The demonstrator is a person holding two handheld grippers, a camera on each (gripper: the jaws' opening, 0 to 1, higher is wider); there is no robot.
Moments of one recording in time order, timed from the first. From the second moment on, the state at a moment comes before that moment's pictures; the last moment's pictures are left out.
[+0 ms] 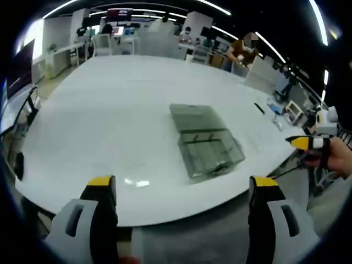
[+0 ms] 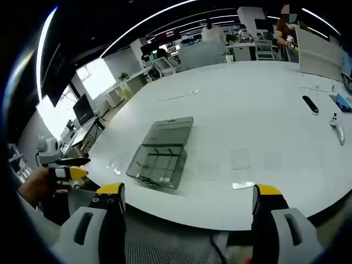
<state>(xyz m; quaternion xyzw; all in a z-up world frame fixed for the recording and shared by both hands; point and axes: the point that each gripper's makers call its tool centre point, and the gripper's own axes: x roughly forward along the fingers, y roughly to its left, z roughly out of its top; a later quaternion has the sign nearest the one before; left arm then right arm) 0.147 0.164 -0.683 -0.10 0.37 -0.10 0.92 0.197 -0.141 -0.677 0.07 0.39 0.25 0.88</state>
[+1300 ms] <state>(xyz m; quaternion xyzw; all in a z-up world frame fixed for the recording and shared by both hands) 0.158 0.169 -0.691 -0.10 0.38 -0.10 0.91 0.212 -0.132 -0.690 0.06 0.41 0.26 0.88</state>
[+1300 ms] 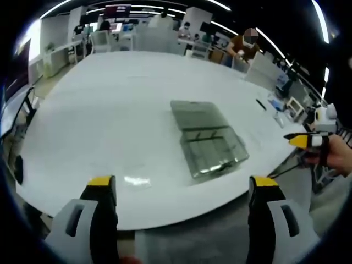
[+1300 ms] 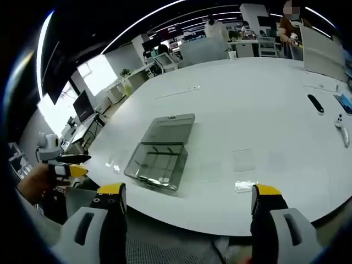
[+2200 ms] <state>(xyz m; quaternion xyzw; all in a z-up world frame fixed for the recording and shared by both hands) 0.162 0.168 -0.698 -0.09 0.39 -0.12 0.91 0.209 -0.130 -0.698 0.06 0.41 0.25 0.87</state>
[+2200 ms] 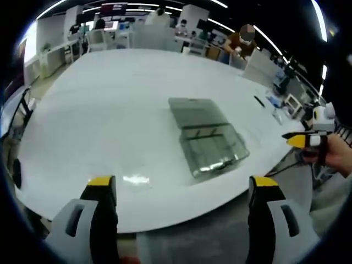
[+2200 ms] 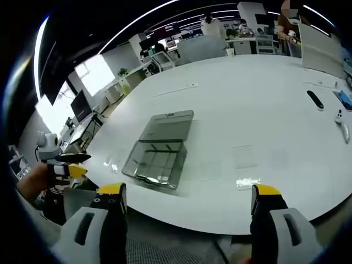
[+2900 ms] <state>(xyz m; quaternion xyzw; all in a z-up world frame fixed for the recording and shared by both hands) 0.166 0.157 -0.701 -0.09 0.40 -0.12 0.91 0.223 -0.137 -0.707 0.05 0.42 0.25 0.87</state>
